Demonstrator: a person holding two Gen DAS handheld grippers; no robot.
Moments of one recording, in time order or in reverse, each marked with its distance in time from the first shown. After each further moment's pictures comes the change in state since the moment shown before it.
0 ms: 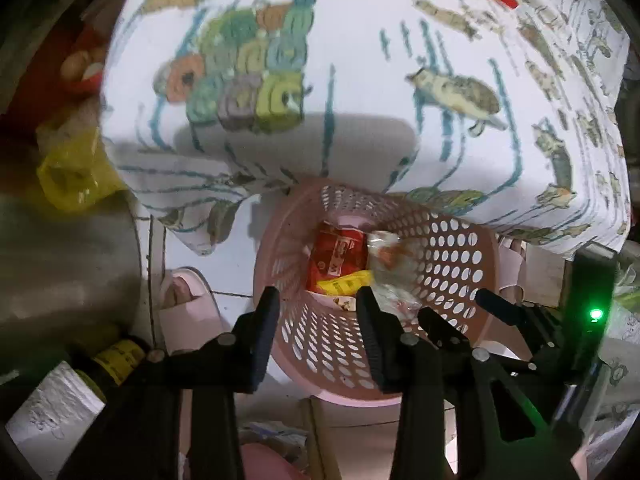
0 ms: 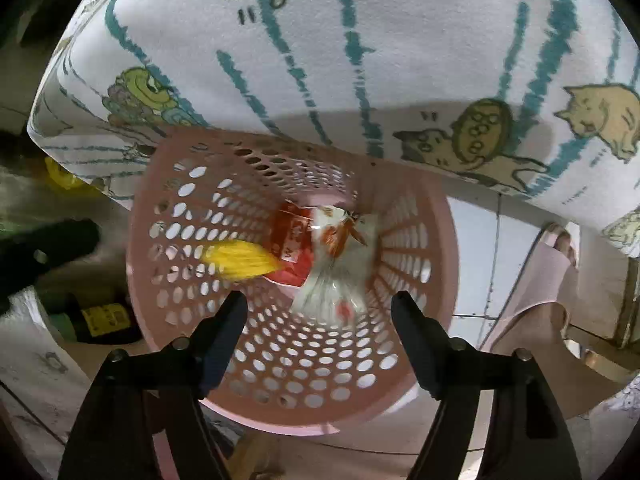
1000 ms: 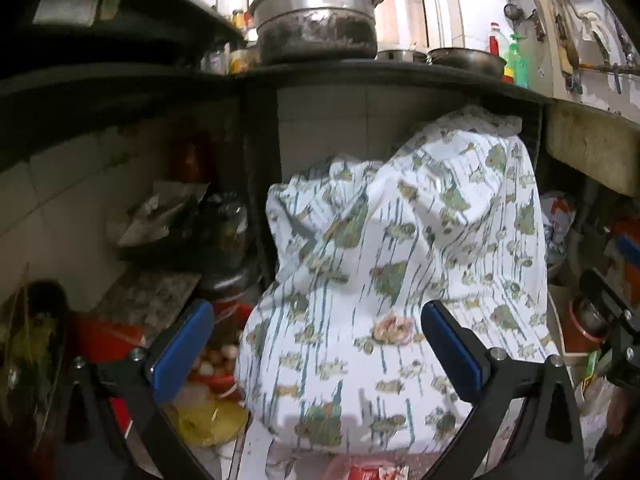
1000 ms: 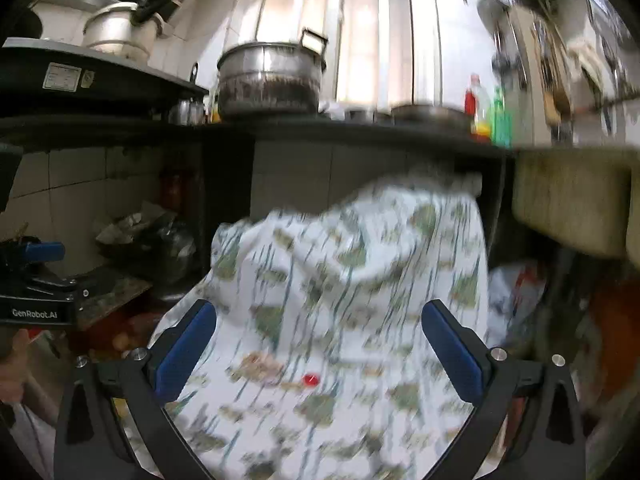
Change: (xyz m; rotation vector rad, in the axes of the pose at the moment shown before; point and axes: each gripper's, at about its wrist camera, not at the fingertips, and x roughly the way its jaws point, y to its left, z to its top) left arm -0.280 -0.007 -0.014 0.089 -1.035 0.106; right arm -0.370 0.033 -0.013 -0.258 -1.247 -0.244
